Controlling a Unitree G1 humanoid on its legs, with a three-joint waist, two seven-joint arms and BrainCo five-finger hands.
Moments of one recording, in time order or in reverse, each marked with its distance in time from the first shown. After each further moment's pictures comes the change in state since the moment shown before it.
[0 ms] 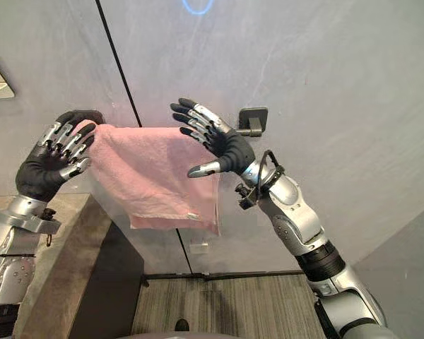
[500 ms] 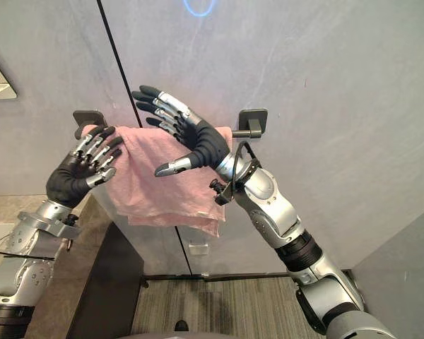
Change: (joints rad) left arm 0.002 -0.029 -0.139 0.002 -0.026 0.036 -0.004; right arm -0.104 0.100 0.122 0.032 -0.059 -0.032 -0.034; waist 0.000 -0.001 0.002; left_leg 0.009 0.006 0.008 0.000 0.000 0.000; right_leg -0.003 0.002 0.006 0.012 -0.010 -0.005
